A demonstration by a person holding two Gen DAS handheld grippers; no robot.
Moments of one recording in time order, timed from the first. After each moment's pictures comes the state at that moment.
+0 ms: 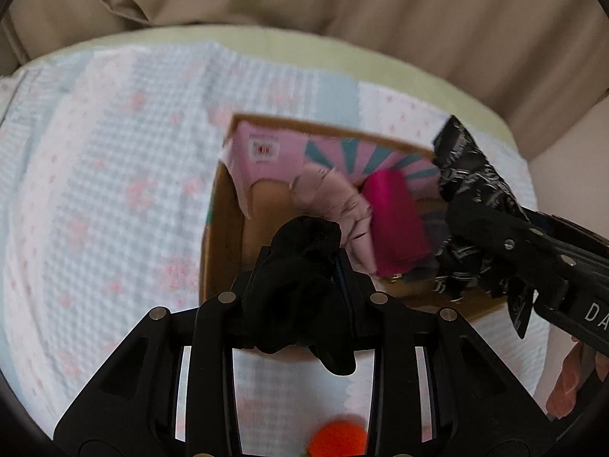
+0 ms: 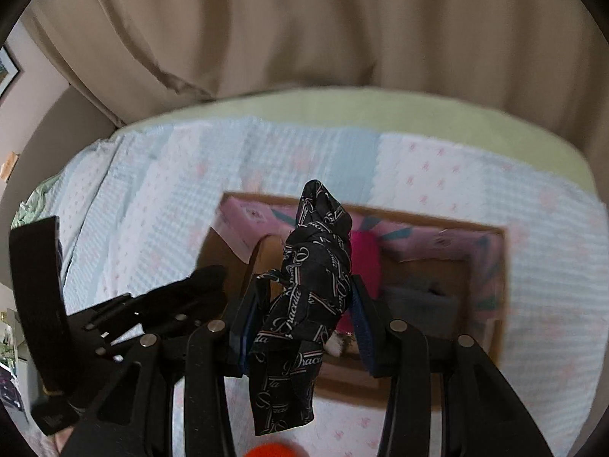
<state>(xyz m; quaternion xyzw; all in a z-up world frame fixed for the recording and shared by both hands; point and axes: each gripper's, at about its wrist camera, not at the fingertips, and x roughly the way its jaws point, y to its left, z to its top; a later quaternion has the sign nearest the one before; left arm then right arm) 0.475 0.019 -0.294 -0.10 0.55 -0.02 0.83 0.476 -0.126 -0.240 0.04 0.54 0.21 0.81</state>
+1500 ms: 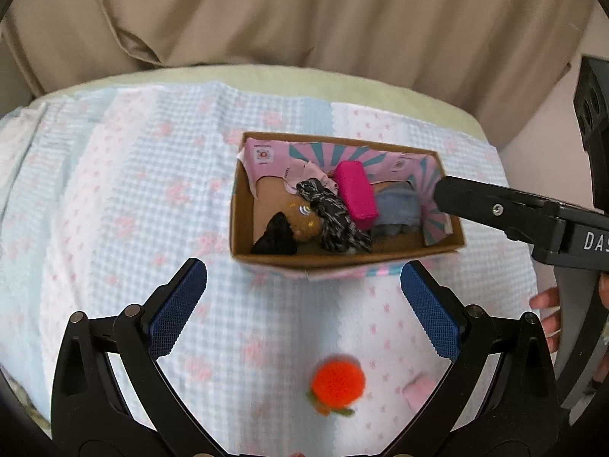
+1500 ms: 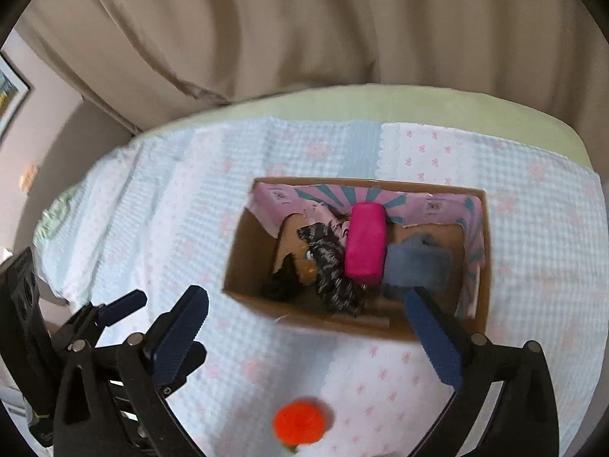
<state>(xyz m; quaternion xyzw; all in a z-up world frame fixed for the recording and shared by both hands) 0.369 0.012 -0.186 -0.06 0.51 -0.03 0.86 0.417 -0.162 -0.178 0.09 0.53 0.22 0.81</state>
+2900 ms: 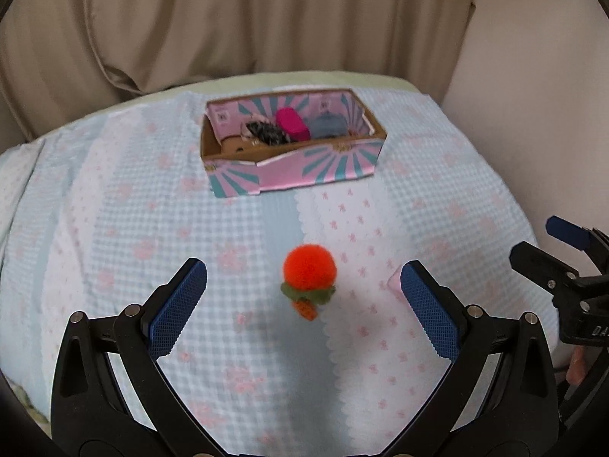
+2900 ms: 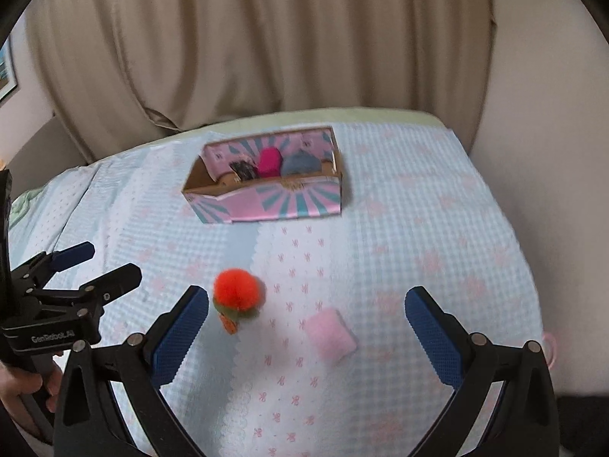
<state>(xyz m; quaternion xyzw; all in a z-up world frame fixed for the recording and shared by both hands) 0.150 -0.031 -0.198 0.02 0.45 -0.11 0.89 0.109 -0.236 -0.187 0.06 0.43 0.05 0.90</state>
